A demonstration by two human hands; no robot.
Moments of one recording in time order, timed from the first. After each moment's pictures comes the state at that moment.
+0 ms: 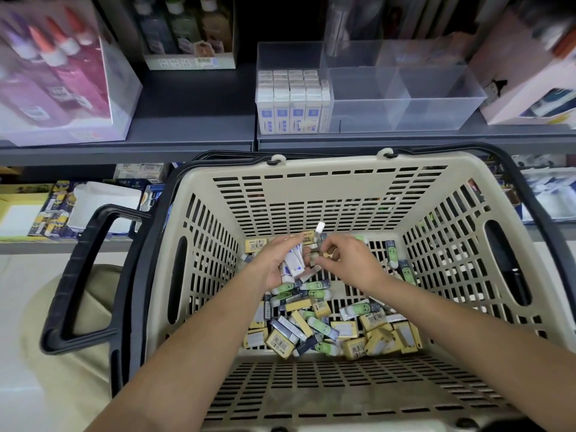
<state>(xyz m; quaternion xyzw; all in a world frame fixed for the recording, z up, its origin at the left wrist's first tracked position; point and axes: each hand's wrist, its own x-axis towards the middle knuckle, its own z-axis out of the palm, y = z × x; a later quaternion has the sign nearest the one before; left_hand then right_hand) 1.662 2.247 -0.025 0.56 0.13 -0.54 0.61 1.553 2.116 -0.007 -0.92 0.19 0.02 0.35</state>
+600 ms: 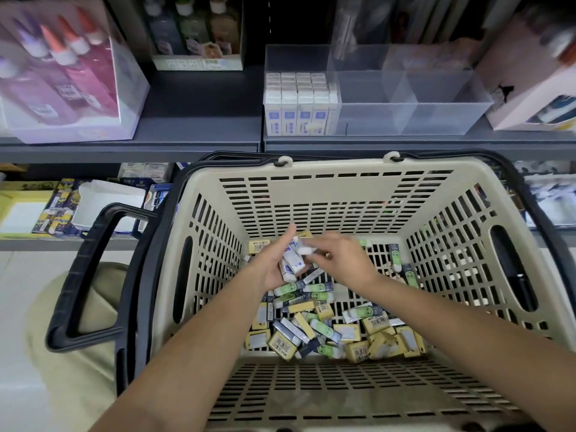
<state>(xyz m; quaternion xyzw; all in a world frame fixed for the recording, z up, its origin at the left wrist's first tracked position) 1.670 2.255 -0.032 0.51 0.14 -0.56 0.63 1.565 2.126 -0.008 -0.93 0.08 -0.03 0.35</state>
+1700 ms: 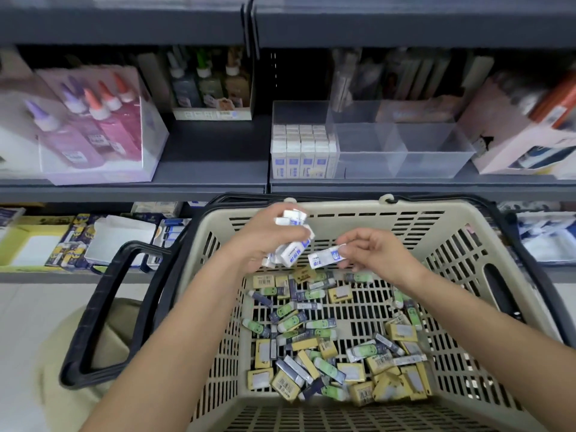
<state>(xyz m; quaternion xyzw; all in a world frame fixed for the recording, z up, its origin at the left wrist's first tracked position) 1.711 2.253 0.111 0.71 -0.16 -0.39 0.56 1.575 2.086 0.086 -0.73 0.22 0.01 0.65</state>
